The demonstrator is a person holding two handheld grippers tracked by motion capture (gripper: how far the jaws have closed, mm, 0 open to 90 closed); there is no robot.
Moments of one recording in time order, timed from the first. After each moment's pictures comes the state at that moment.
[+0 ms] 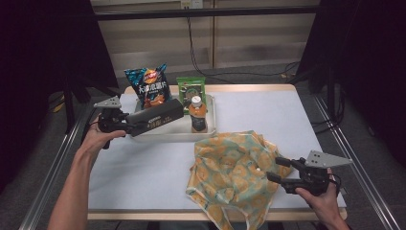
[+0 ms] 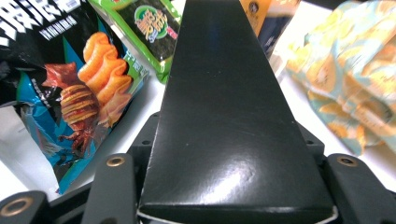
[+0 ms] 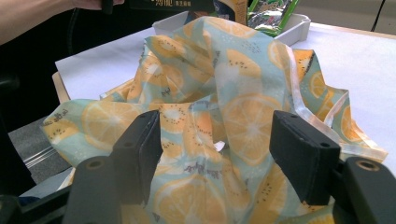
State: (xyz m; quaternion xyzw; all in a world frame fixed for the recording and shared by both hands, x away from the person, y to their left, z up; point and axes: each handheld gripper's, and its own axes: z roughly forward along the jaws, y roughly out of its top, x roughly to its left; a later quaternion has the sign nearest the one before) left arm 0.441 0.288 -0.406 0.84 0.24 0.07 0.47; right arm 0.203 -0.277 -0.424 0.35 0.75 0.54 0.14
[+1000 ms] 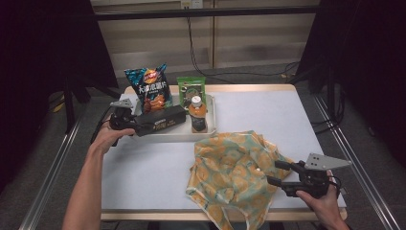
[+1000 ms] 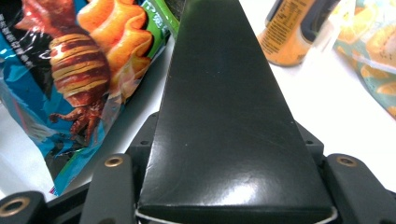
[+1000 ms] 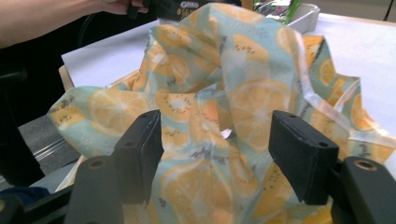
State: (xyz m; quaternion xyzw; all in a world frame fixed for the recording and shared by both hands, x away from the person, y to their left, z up) left arm 0.478 0.279 -0.449 0.86 0.26 0.04 0.44; right arm 0.200 -0.277 -0.430 0.35 0.76 0.53 0.12
